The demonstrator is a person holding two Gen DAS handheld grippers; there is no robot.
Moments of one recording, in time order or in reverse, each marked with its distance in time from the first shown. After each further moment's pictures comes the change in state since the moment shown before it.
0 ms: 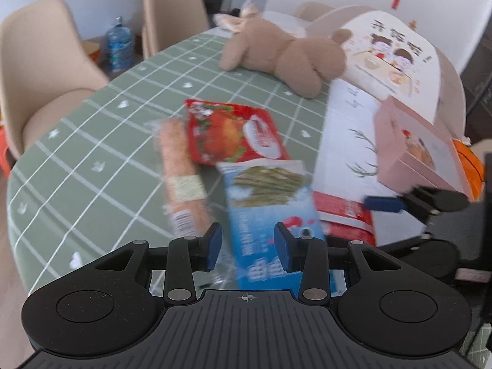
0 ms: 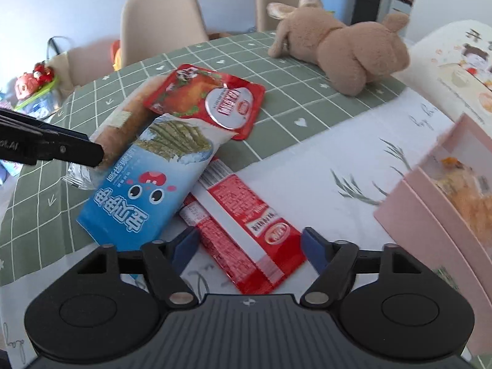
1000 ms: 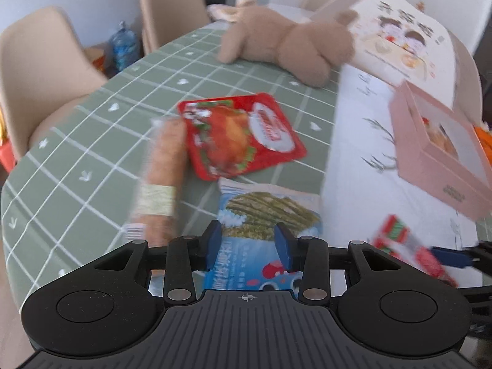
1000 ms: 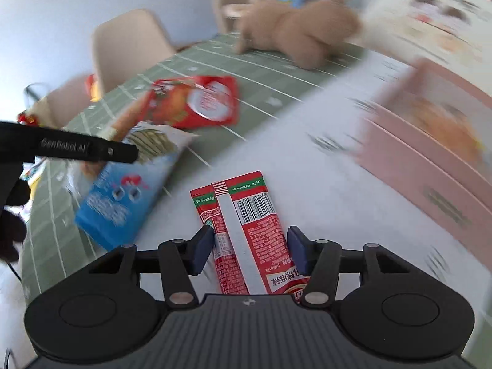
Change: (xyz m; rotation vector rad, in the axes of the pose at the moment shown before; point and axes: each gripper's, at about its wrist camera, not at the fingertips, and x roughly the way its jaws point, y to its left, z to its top) left arm 0.034 -0.020 -0.001 0.060 0.007 0.084; right arm -0.045 -0.016 -0.054 0.288 0.002 -0.063
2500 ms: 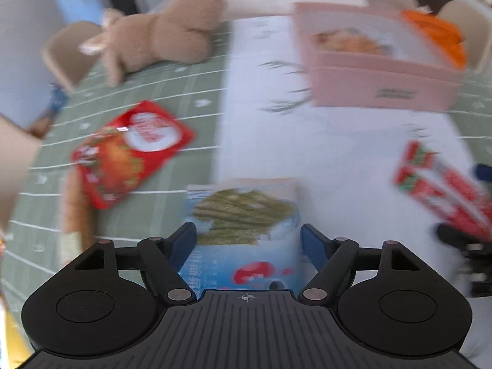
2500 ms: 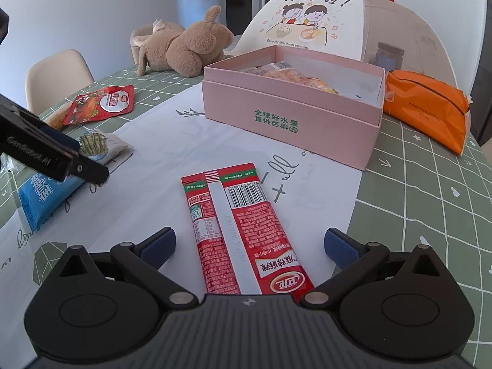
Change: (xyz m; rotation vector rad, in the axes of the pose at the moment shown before) left arm 0.019 -0.097 -0.013 0.424 0.084 0.018; right arm -0.042 -0.050 -0.088 0.117 -0.175 -0.231
